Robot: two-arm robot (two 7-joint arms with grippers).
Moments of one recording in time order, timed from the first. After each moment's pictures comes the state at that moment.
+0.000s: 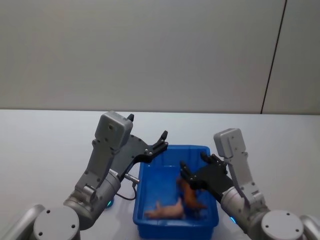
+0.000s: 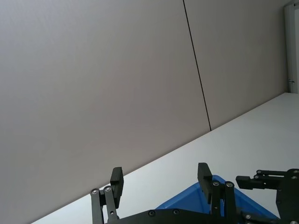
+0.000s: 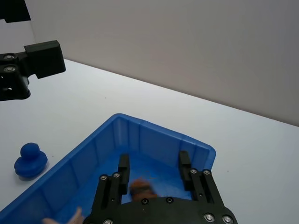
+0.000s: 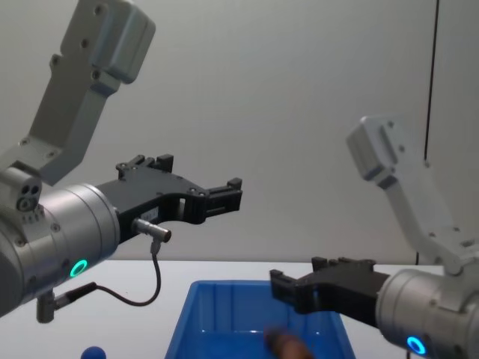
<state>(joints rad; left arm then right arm) -0.24 0.38 0.45 -1.63 -0.20 0.01 -0.01 0.19 0.02 -0.33 -1.43 -0.01 0.19 0.17</state>
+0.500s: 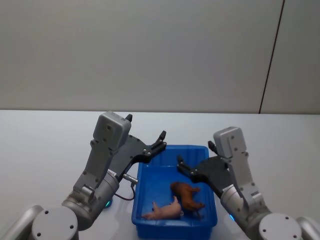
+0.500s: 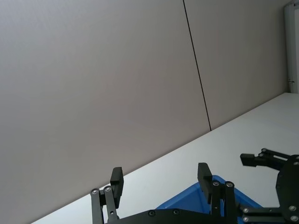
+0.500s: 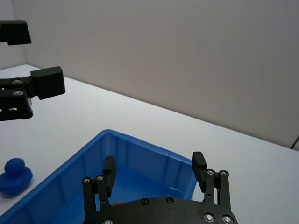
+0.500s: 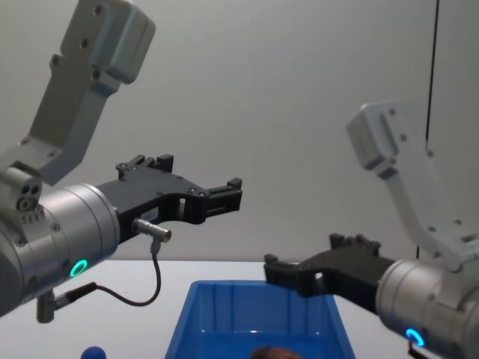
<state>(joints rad) -0.24 0.38 0.45 -1.63 -0.20 0.01 -0.01 0.18 0.01 -0.34 -1.44 -0.06 0.11 0.11</state>
